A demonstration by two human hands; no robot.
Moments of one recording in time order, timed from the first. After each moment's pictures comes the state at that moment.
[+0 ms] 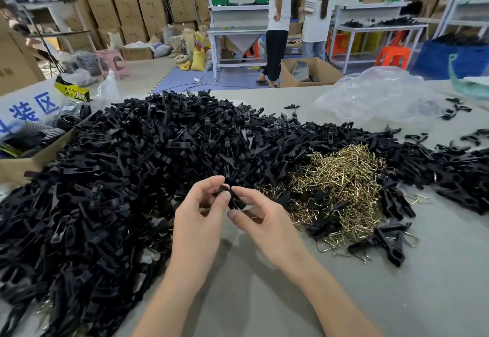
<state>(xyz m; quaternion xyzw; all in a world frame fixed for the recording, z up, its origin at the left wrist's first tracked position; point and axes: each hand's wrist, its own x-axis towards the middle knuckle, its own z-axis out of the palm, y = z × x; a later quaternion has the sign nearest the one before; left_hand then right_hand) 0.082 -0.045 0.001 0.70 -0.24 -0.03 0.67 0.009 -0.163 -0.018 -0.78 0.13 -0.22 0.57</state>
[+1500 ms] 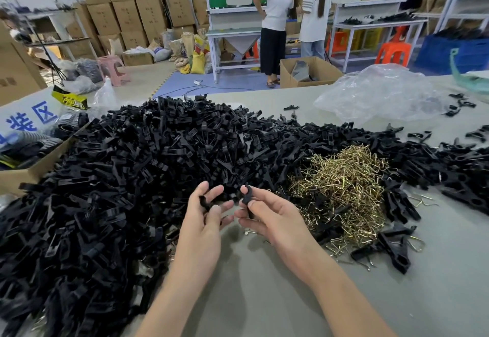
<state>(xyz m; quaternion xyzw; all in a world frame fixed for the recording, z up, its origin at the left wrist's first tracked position) 0.089 -0.053 -0.012 0.71 -0.21 -0.12 0.66 0.018 -0.184 -0.025 -0.55 0.14 -0.19 0.80</state>
